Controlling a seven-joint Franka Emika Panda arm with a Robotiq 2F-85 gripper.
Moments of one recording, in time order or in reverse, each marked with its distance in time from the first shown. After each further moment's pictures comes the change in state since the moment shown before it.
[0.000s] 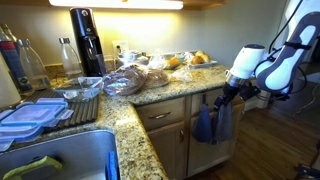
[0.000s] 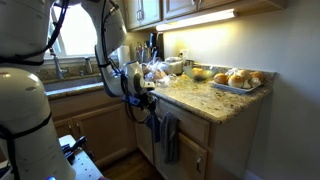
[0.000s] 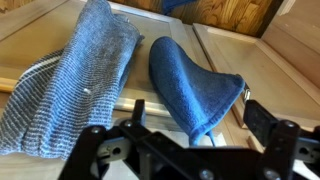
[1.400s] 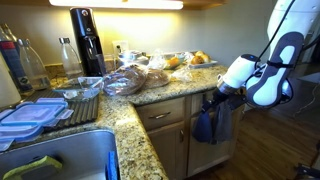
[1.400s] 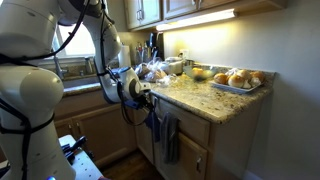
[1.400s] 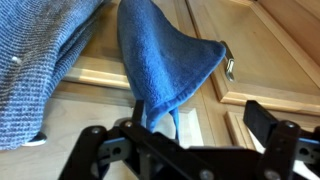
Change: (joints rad) arm 0.485 0.171 -0.361 0.066 0.216 0.276 -0.011
